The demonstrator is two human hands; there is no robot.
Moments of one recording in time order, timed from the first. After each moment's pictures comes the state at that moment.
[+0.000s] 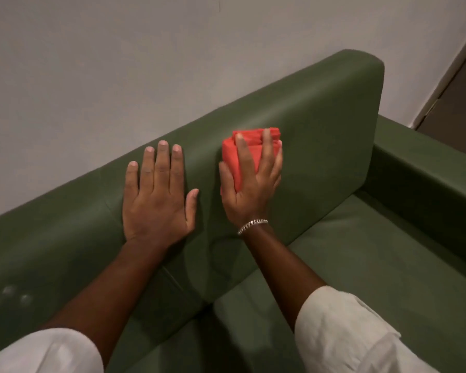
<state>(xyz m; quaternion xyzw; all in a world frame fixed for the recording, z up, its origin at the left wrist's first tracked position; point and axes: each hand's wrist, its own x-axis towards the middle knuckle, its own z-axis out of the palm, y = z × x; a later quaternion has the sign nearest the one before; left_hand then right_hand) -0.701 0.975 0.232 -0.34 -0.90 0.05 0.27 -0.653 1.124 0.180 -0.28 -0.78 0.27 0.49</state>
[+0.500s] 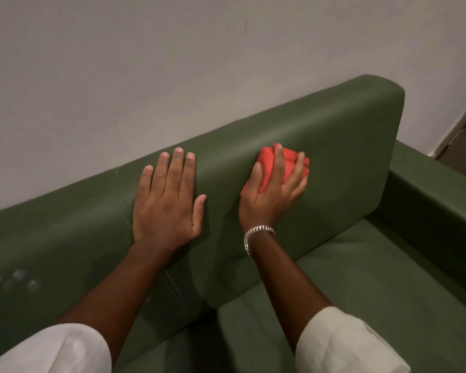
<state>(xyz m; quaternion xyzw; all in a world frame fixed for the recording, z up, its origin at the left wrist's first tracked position) -0.696 0.976 0.234 -0.33 -0.91 0.05 0.26 -0.659 1.129 0.186 -0.39 -0.69 0.37 0.49</state>
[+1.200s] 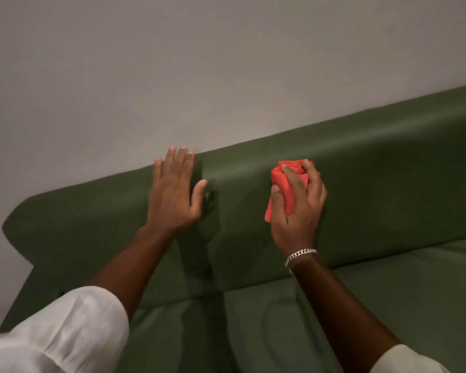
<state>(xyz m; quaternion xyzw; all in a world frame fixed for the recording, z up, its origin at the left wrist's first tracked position) -0.677 0.730 0.290 -0.23 -0.95 -0.05 0.21 -0.601 0.933 0.229 -0.12 -0.77 0.46 0.42</state>
